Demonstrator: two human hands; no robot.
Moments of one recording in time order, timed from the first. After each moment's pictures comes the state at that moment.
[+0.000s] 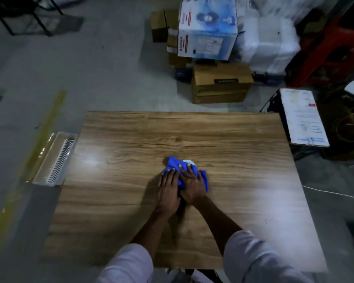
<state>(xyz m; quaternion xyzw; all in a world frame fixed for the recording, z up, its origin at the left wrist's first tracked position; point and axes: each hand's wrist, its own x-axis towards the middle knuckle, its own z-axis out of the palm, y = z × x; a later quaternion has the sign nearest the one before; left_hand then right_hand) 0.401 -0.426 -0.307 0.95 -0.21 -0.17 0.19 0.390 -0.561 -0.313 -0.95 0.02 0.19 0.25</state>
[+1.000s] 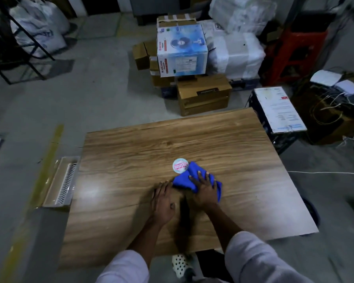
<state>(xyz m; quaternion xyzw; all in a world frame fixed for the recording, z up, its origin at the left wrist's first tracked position) 0.345 -0.386 -0.271 0.94 -0.24 -0.18 0.15 0.304 -0.580 -0.307 -0.93 0.16 0.17 0.27</state>
